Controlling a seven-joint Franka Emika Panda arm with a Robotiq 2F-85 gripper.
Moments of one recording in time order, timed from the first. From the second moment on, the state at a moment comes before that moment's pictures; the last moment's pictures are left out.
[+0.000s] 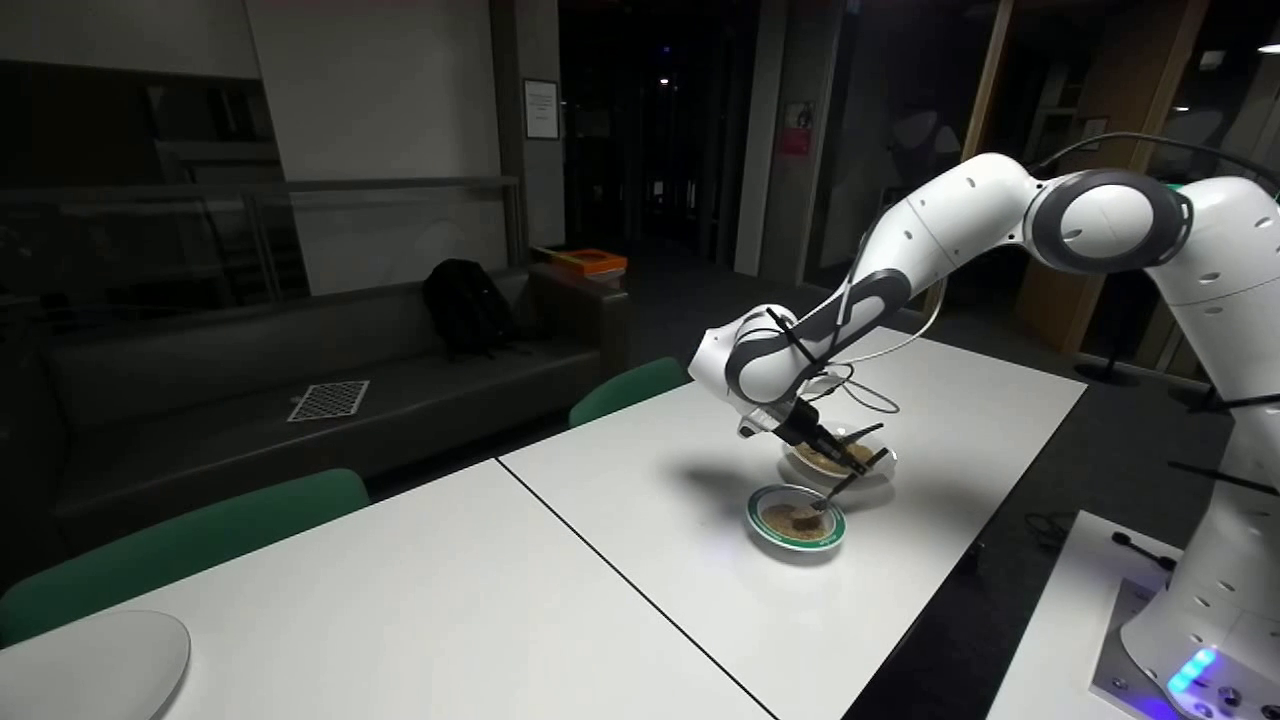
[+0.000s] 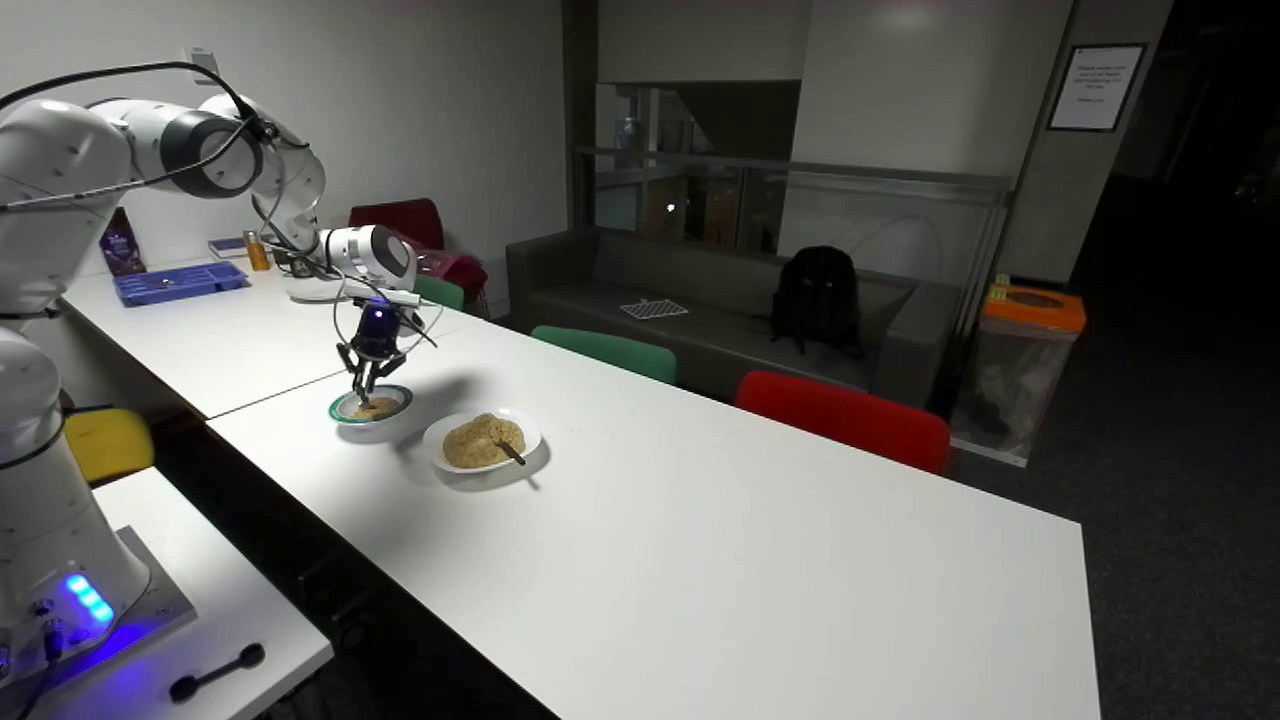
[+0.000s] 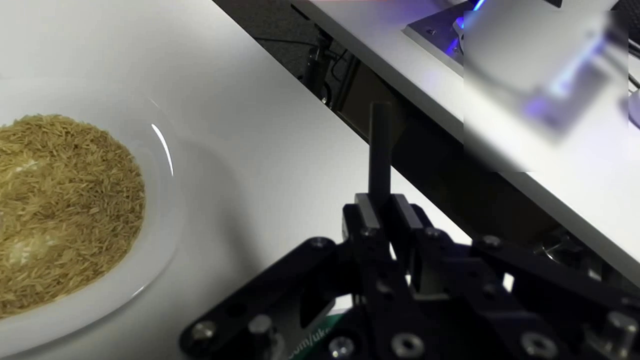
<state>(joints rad) 0.18 0.68 0.17 -1.66 -0.37 1.37 -0.45</state>
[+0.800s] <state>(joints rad) 0.19 0.77 0.17 -1.51 -0.37 1.21 -0.41</state>
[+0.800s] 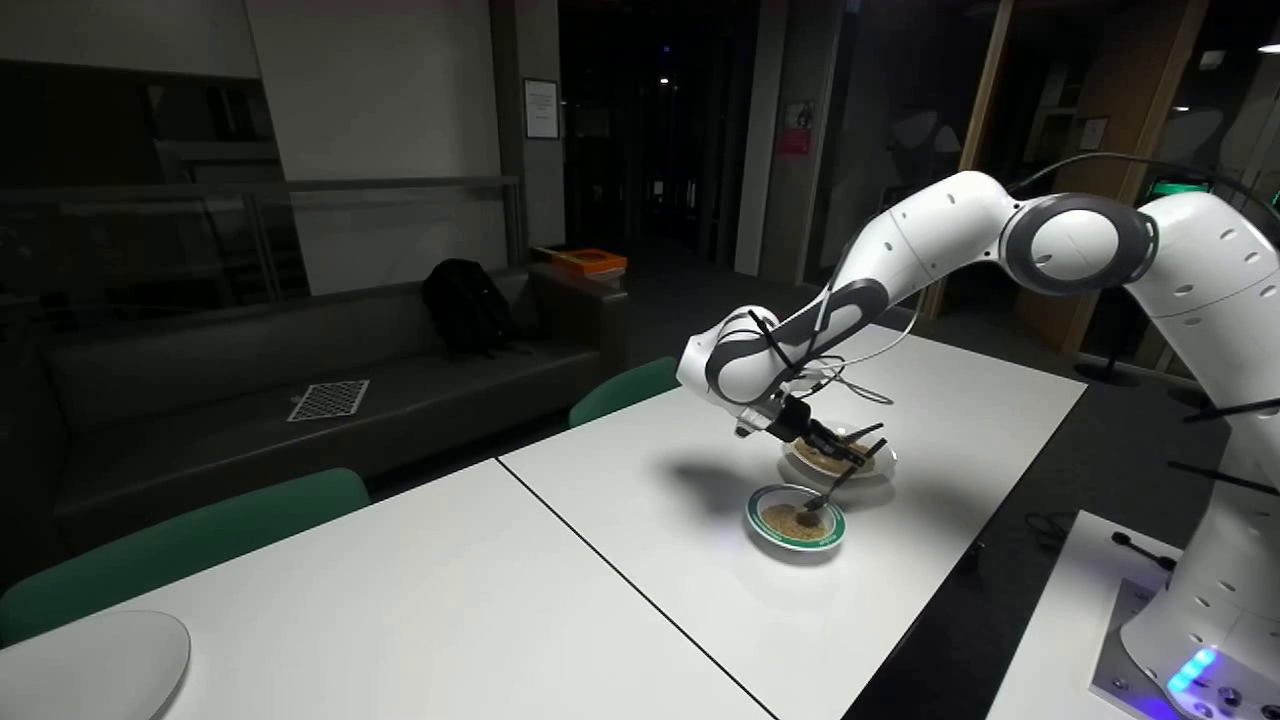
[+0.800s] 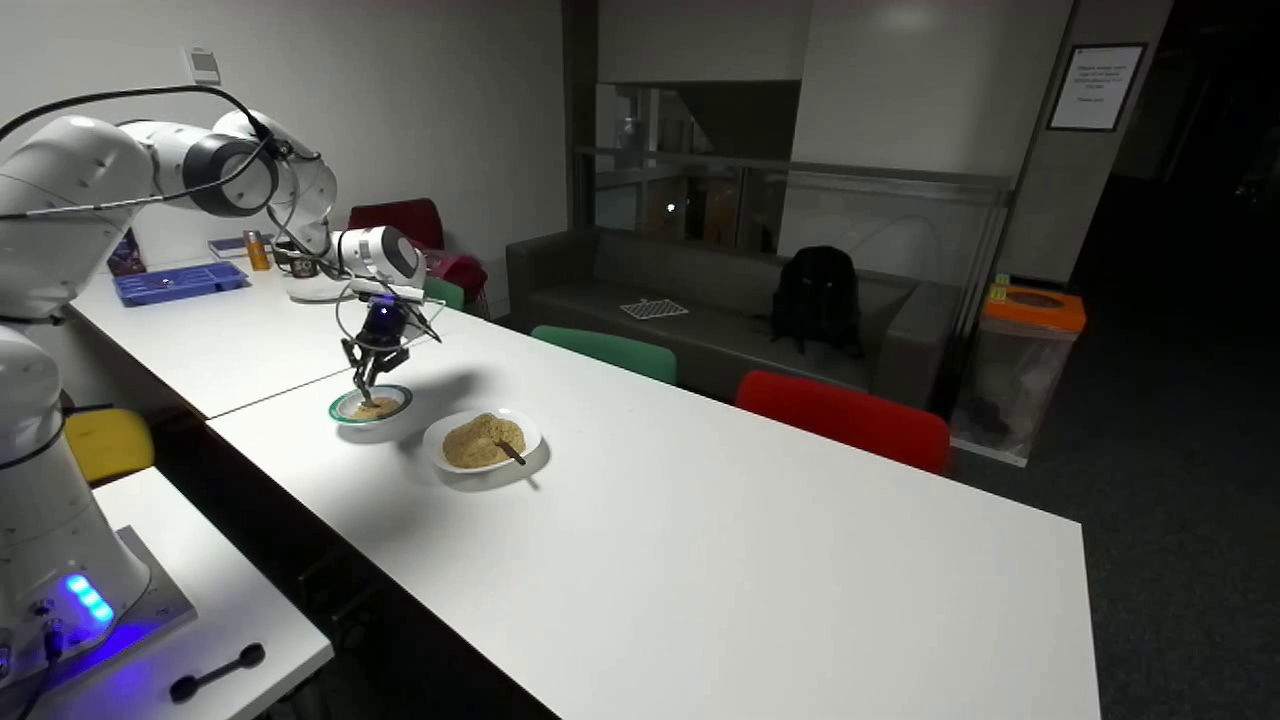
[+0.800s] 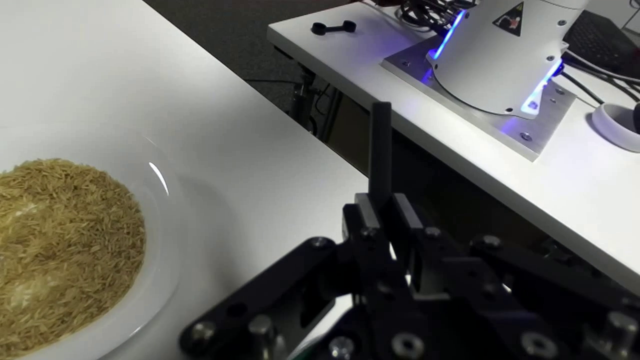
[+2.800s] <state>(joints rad) 0.17 0.85 0.16 -1.28 -0.37 1.01 -0.36</state>
